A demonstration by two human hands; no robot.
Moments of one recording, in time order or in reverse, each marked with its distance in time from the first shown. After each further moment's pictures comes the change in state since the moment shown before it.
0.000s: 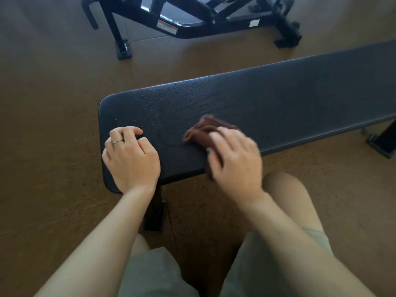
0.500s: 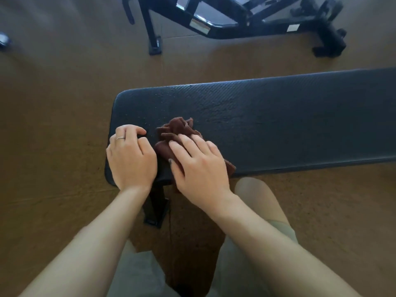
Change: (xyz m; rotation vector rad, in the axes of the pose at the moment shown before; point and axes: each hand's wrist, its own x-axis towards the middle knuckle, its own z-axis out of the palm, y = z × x) left_hand -0.002 0.005 0.002 -0.034 0.083 -0.044; right_hand 0.026 -0.047 0.014 0.200 -0.226 -0.253
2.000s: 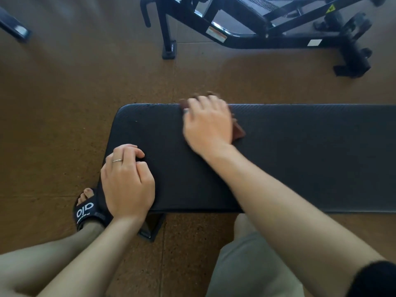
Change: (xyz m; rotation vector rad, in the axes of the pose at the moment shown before) left_hand 0.001 0.007 0.006 0.075 0.051 0.012; right_hand 0.156 0.072 0.031 -0.136 0.101 0.109
